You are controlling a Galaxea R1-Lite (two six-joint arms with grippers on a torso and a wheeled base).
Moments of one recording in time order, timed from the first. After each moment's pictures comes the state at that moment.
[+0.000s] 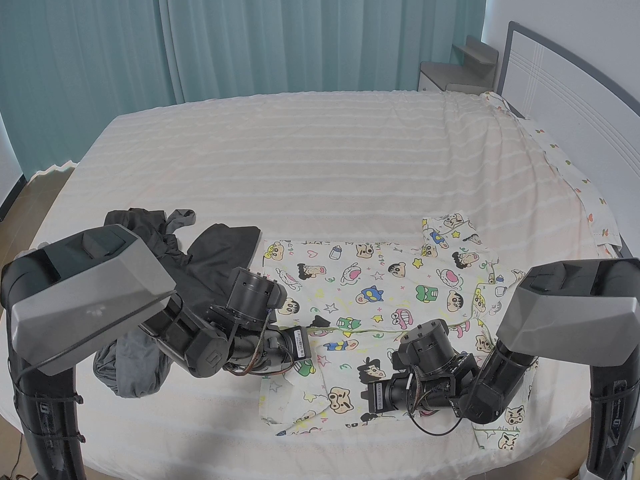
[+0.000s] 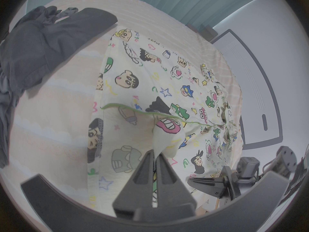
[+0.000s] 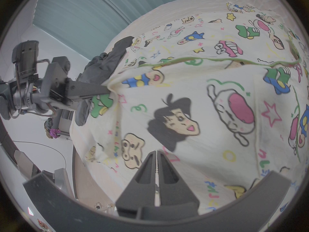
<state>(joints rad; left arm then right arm) -0.54 2.23 -0.99 -0.44 -0.13 -0.63 0.67 2.32 -0.71 -0.81 0.14 0.51</state>
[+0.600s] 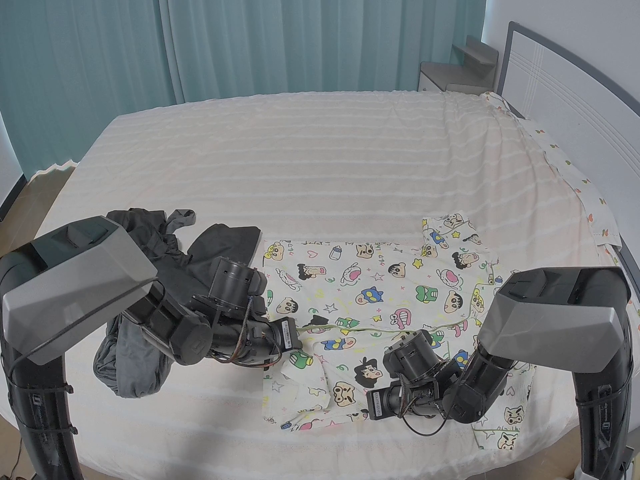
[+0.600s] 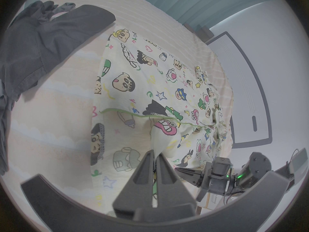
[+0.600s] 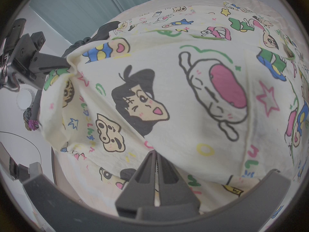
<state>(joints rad) -0.47 2.21 -0.99 -0.43 -0.27 -0.62 0.67 2.39 -0.80 -0.64 -0.03 0.43</state>
